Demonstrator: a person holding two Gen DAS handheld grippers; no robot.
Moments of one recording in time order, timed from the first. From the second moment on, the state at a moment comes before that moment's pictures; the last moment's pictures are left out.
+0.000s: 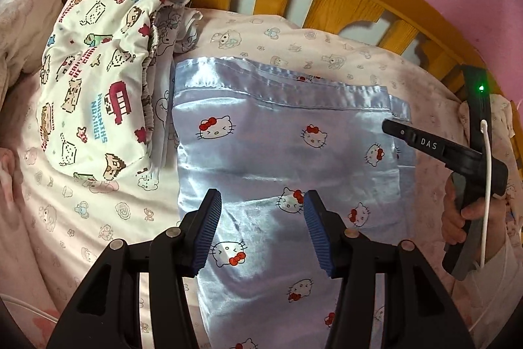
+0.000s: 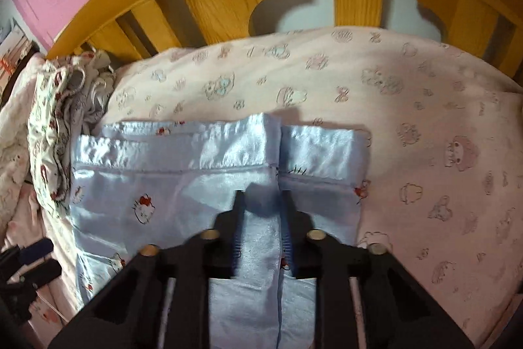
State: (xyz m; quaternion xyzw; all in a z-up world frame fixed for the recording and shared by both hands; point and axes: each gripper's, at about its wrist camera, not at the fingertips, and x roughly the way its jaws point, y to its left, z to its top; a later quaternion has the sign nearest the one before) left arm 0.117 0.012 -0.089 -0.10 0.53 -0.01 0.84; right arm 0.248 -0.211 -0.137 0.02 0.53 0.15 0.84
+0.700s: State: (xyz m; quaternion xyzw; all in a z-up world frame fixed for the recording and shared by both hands) left arm 0.112 0.015 -0.080 -0.10 0.52 0.00 0.85; right arm 0.248 -0.220 -0.134 0.04 0.51 0.14 0.85
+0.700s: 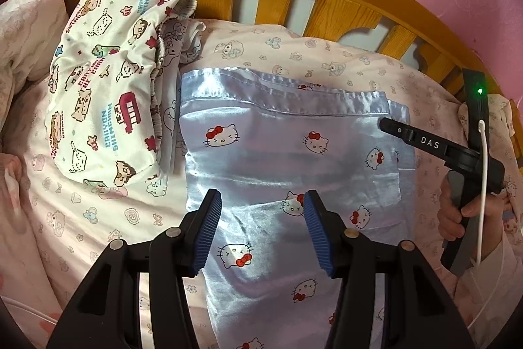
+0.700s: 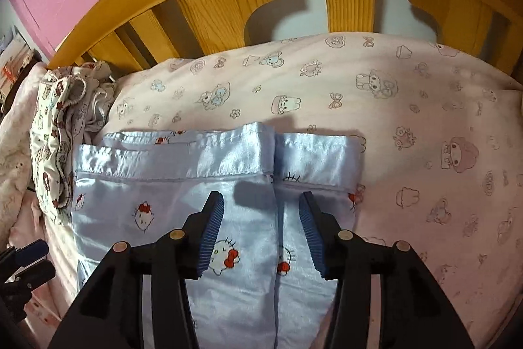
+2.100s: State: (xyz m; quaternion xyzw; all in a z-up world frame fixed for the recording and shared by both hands) left arm 0.238 0.061 -0.109 -0.07 0.51 -0.04 0.86; right arm 0.266 -0.252 -0.125 0.06 0.50 0.09 0.86
